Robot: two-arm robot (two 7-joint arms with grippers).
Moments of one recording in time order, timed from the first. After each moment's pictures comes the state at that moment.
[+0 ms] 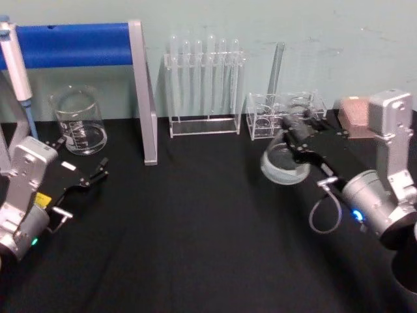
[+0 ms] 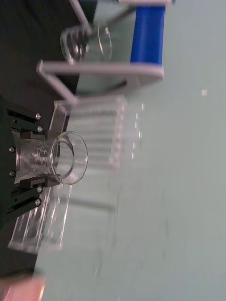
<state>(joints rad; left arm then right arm) -0.20 0.60 0.45 -1.41 -0.25 -0.12 0.03 0.08 0.27 -0.20 -1.67 0.25 0.08 0.16</state>
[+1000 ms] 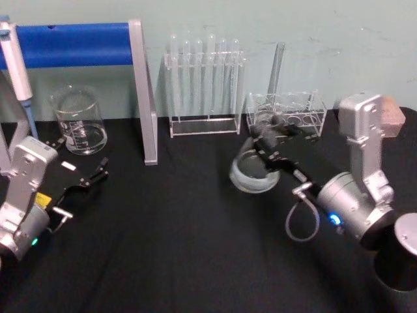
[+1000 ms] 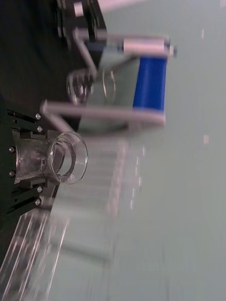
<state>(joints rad) -0.20 0.60 0.45 -1.41 -0.25 -0.12 0.03 0.11 0.24 -0.24 -1.65 0.24 0.09 0.29</state>
